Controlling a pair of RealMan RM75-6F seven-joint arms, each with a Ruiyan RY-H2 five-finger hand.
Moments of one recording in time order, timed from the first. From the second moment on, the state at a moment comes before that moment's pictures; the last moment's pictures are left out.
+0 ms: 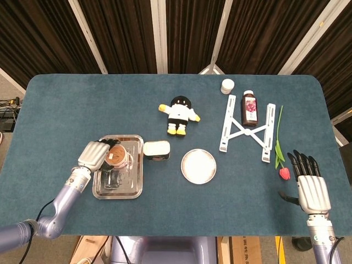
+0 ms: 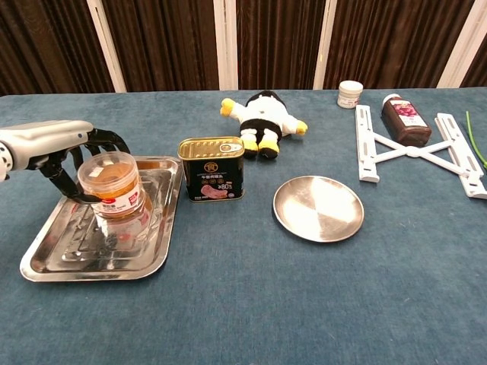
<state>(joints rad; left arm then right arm) -0.66 -1.48 -0.13 -1.45 1.11 0.94 0.30 0.15 -1.25 0.07 -1.59 -1.43 1.46 -0.09</state>
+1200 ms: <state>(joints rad) -0.72 -1.62 -0.14 -1.56 1.27 0.96 0.18 0.13 -1.23 0.11 -1.59 -1.42 1.46 -0.02</state>
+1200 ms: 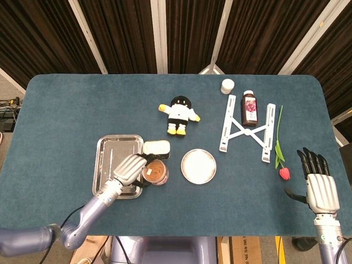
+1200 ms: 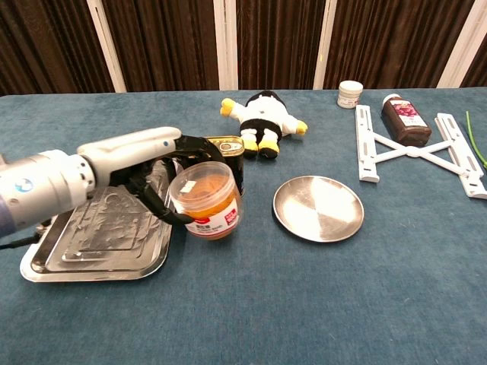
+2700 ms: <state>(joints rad) -0.77 -1.55 -0.10 -1.76 1.08 0.96 0.46 0.13 -1.21 0.12 -1.61 -1.36 1.41 -0.02</state>
